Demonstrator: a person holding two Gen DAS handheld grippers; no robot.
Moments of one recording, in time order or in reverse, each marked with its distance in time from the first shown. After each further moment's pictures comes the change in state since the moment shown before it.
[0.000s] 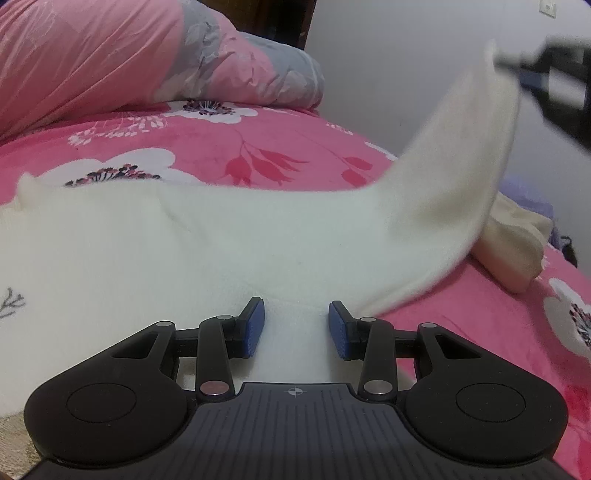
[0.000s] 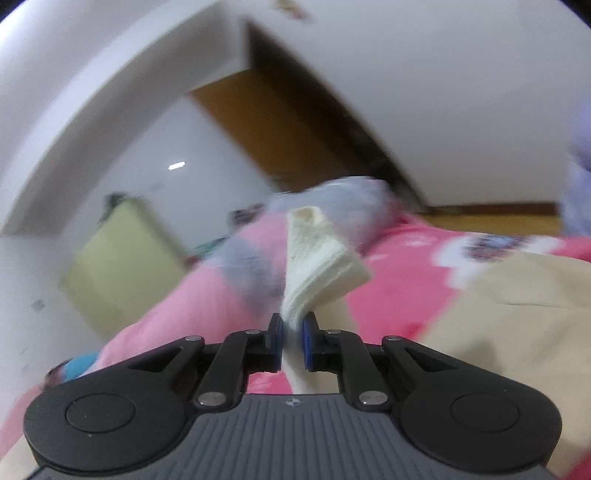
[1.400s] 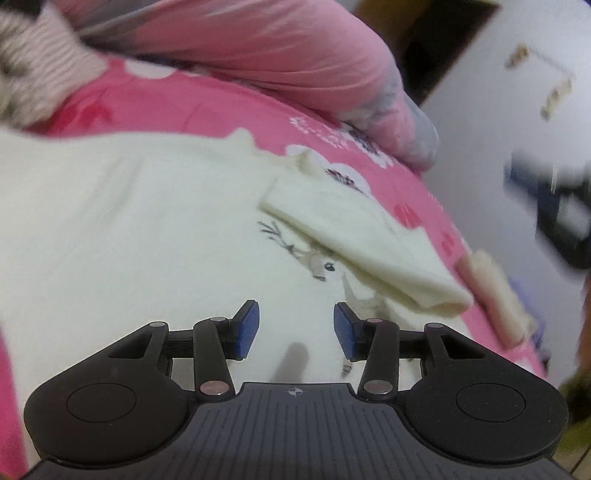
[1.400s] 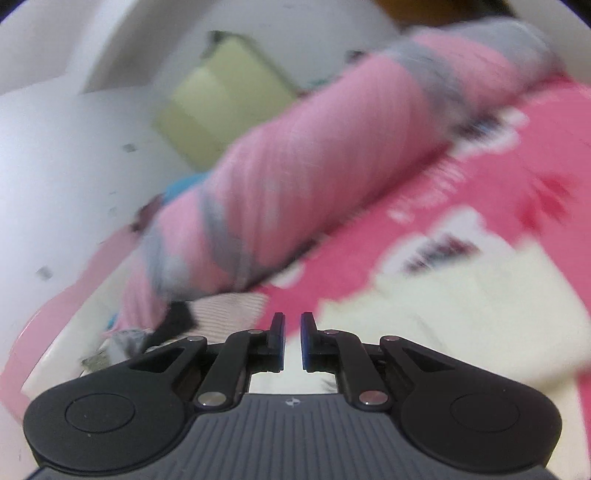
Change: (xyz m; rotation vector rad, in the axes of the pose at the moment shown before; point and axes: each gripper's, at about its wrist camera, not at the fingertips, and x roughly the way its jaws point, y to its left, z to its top) left arm -0.209 0.199 -0.062 -0.528 -0.042 0.032; right arm 0.032 0.174 -0.190 -0.083 0.511 0.222
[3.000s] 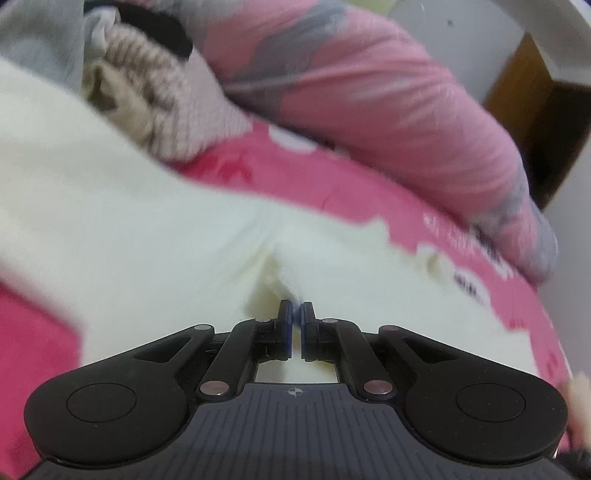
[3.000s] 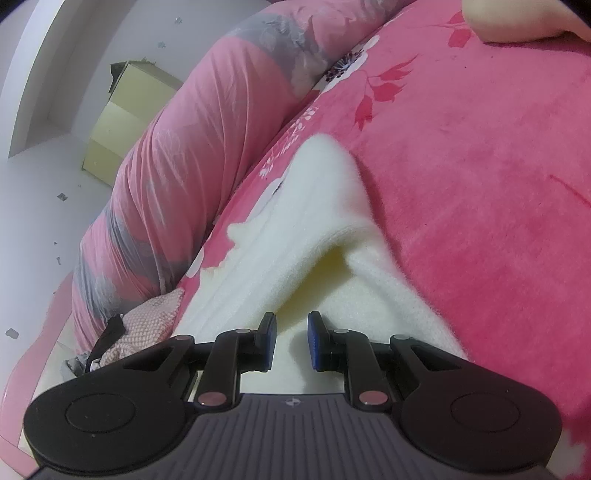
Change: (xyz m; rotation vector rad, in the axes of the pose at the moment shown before) left arm 0.001 0.020 0.000 -0.142 -0.267 0.405; right arm -0.009 -0.147 -0.071 0.252 -0.008 -0.086
